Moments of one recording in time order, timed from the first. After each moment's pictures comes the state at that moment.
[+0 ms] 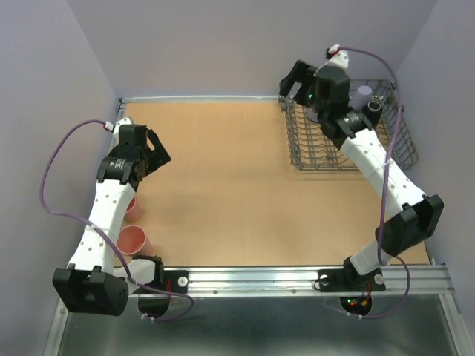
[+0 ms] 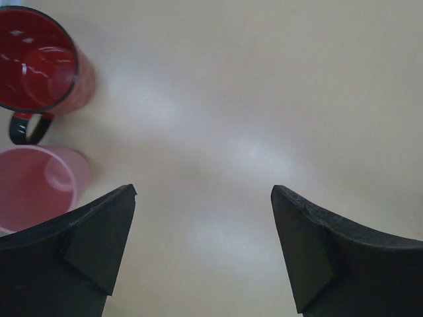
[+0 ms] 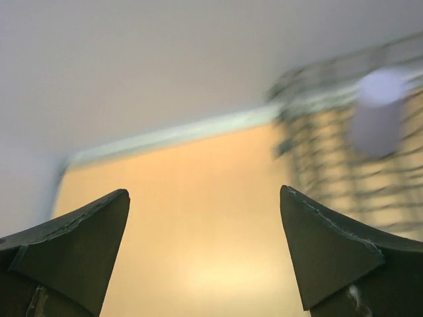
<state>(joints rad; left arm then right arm) -0.14 1.09 1.14 -0.82 -0.25 -0.58 0.37 1.60 1.71 -0.26 0.35 0.48</state>
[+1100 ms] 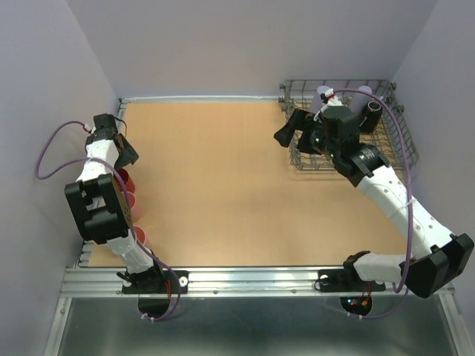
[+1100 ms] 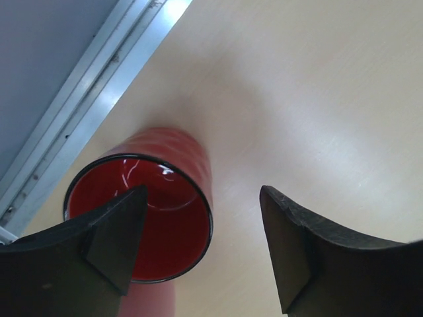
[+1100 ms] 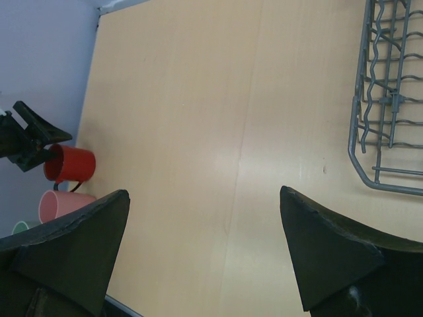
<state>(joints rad) 0.29 1.68 1.29 -0.65 -0.22 -0.37 0.48 1.24 1.30 -0.45 -0.01 0.61</state>
